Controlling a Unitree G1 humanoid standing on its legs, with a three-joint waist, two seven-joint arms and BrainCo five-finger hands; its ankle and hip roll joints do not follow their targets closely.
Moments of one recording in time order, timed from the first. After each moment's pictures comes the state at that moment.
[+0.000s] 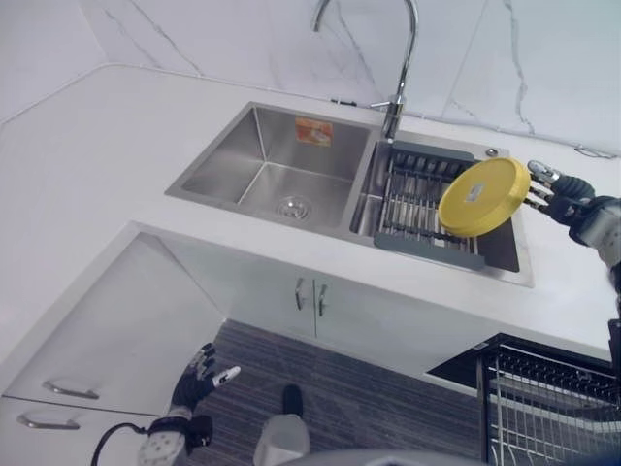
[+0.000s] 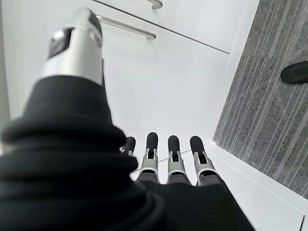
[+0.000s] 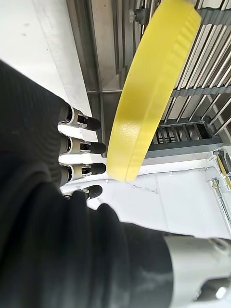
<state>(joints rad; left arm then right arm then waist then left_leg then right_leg) 0.28 0.43 -0.10 0.58 -0.42 -0.28 0.00 -0.89 -0.83 0.11 1.01 0.80 0.37 0.23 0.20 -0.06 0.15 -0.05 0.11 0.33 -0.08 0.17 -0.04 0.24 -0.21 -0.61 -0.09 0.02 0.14</state>
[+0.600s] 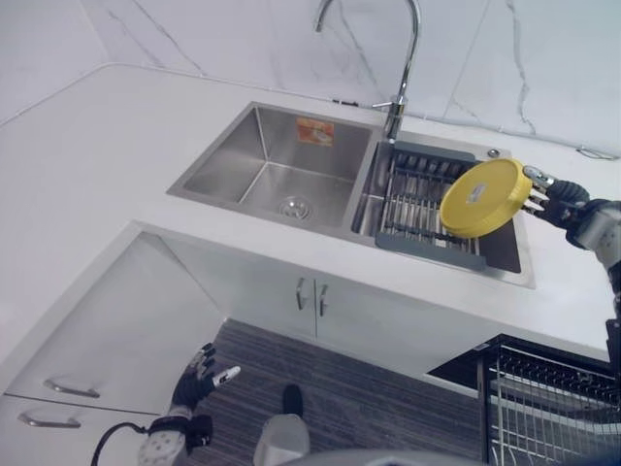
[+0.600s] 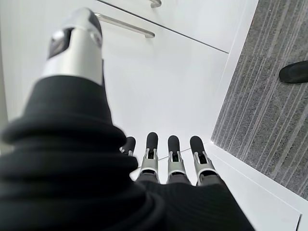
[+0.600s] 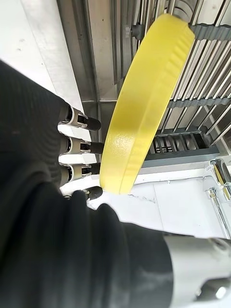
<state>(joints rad) 0.28 0.43 -0.10 0.59 -0.42 -0.28 0.00 -0.89 -0.82 0.11 1.02 0.78 0.40 0.24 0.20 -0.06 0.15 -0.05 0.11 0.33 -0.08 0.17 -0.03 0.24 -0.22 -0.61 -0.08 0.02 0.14</state>
